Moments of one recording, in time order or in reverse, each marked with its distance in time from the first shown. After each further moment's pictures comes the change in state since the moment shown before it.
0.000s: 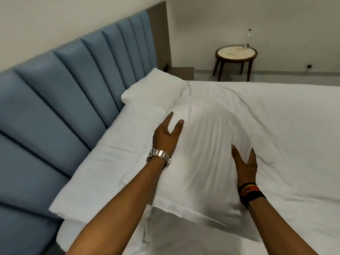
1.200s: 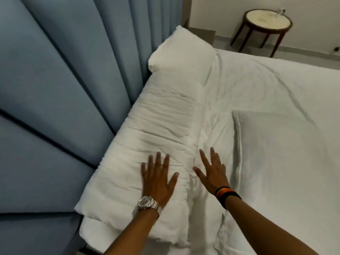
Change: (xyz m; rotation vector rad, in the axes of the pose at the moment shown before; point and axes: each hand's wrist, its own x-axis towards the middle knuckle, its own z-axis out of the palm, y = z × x) left_hand -0.024 -0.318 -0.191 0.845 -0.266 0.071; right_hand -0.079 0.174 0.274 -1.256 -0.657 -0.179
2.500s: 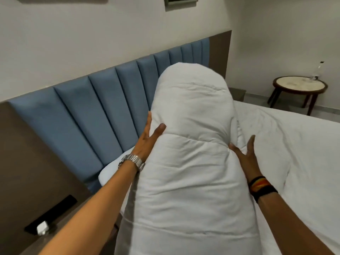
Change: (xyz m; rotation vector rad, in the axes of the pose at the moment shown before) left_hand -0.205 0.411 -0.212 -0.880 0.374 -0.265; right_hand -0.230 0.248 -0.334 0.975 0.073 -0.235
